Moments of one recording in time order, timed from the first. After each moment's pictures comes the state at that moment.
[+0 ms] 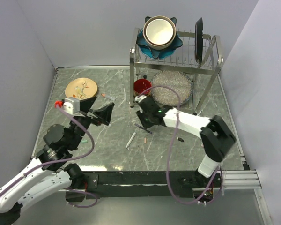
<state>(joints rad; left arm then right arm) -0.84 0.56 0.74 0.10 -0.36 -0.20 0.77 1.66 1.12 -0.43 0.12 0.19</state>
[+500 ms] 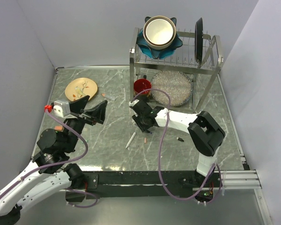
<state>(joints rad) -0.84 0.49 0.72 0.15 -0.44 -0.20 0.82 1.82 1.19 -0.44 0.15 0.12</state>
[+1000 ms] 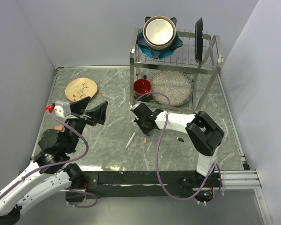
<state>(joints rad) -0.84 0.49 0.70 0.15 -0.44 -0.23 0.82 1.83 1.13 -0.40 0.14 0.14</state>
